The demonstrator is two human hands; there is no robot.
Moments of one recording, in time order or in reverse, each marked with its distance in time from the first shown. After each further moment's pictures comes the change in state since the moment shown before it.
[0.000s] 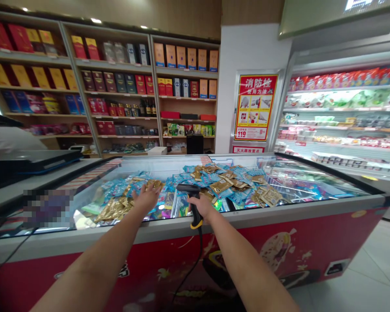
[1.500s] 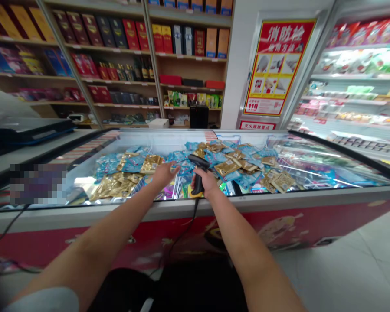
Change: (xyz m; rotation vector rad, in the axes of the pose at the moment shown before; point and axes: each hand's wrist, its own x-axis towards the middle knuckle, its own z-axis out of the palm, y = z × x) left_hand 0.012 0.062 0.015 -0.230 0.025 0.159; right_hand 0.025 -0.004 0.000 0.403 0.150 0.202
